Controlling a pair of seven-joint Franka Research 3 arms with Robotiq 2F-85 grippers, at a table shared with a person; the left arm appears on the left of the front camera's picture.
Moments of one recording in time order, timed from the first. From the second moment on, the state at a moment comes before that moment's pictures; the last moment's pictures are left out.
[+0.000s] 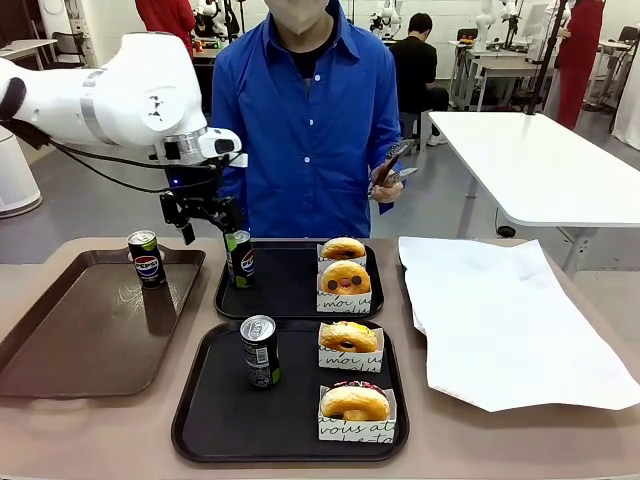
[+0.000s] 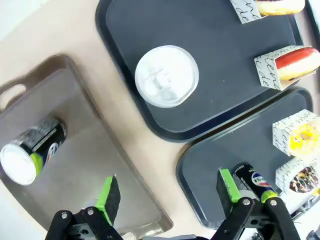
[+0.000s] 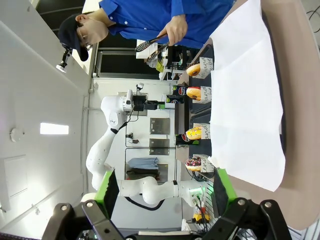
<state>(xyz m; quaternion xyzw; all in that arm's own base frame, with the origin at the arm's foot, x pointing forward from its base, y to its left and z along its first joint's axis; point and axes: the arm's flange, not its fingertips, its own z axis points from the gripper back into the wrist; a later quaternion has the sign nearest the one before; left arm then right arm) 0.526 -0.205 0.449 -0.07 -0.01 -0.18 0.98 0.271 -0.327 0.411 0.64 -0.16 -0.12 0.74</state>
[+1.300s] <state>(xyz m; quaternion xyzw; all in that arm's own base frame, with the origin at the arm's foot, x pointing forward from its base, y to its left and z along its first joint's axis) 0.504 0.159 0.362 -0.61 0.01 -0.01 0.79 0.270 -0.328 0.411 0.64 -0.16 -0.12 0.74</state>
